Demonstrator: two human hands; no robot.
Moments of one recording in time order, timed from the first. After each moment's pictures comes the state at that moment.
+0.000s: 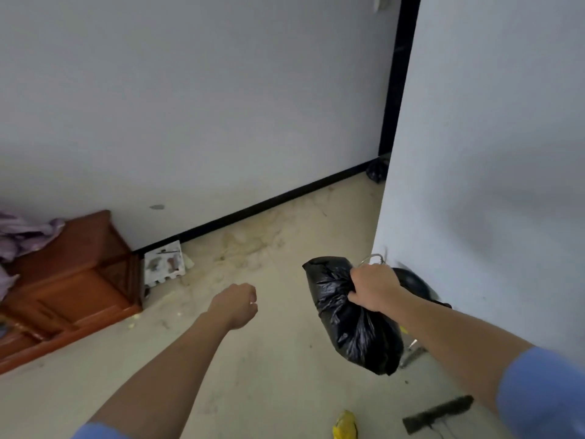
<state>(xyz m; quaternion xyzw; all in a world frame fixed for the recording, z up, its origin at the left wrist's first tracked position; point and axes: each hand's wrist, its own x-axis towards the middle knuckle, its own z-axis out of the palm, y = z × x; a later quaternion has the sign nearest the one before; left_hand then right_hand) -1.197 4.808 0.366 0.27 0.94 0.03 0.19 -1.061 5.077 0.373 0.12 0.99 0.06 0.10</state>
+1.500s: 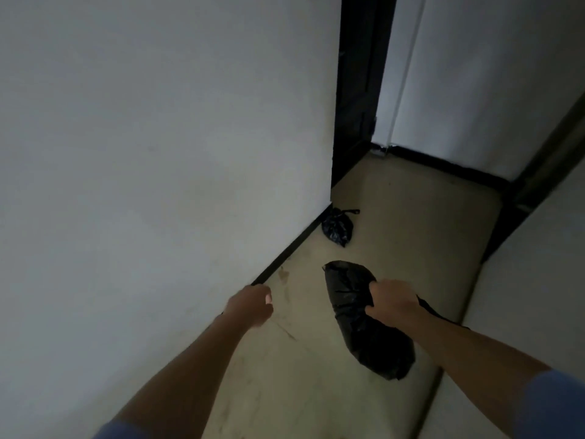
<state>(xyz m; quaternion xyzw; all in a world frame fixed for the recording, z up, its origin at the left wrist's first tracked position) -2.075 5.569 0.351 0.43 0.87 0.01 0.25 -1.845 5.751 0.330 0.36 0.91 -0.02 0.19</state>
